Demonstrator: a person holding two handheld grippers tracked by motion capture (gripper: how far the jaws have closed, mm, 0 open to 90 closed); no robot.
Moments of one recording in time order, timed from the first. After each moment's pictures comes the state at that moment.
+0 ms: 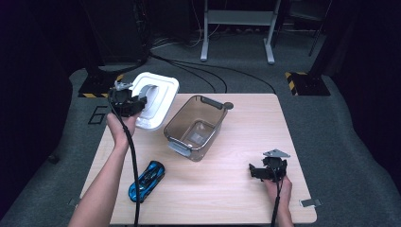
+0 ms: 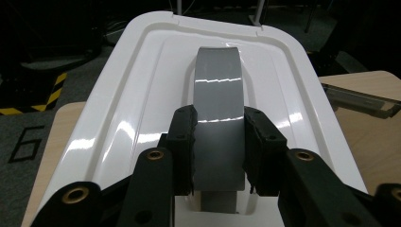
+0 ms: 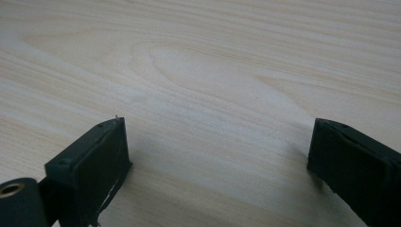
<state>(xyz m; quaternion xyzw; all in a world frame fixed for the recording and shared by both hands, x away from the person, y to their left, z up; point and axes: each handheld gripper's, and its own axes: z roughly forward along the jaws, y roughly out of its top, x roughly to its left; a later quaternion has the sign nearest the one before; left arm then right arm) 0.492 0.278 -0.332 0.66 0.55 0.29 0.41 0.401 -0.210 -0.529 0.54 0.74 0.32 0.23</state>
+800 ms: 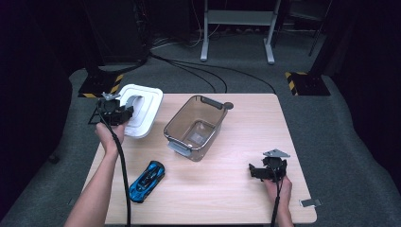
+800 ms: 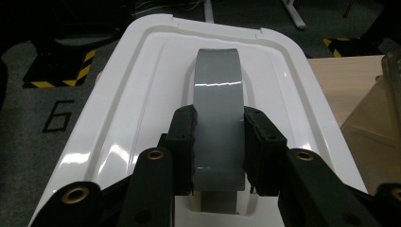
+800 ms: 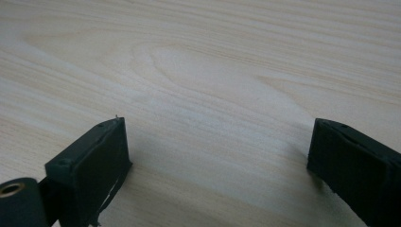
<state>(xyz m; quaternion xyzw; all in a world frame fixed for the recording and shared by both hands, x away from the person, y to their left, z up) 0.492 0.320 -0.372 0.65 0.59 0.30 0.37 0.401 -0.211 -0.529 0.54 0.74 0.32 0.23</state>
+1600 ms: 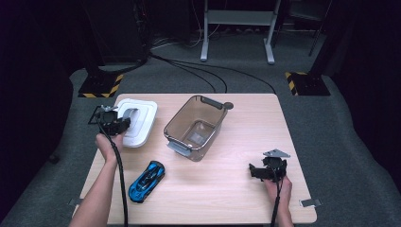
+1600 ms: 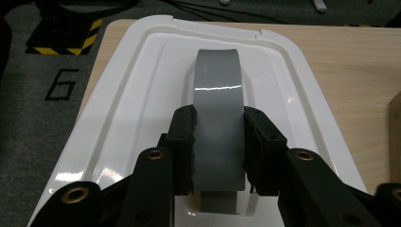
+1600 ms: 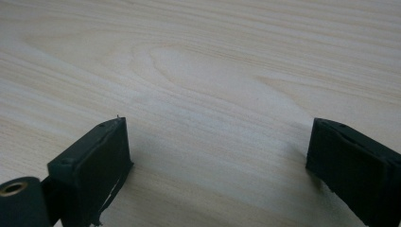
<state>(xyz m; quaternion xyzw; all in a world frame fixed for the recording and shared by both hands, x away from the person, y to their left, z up) 0.492 0.342 -0.425 0.64 0.63 0.28 0.35 0.401 -0.211 -0.528 0.54 0.74 0.32 0.23</state>
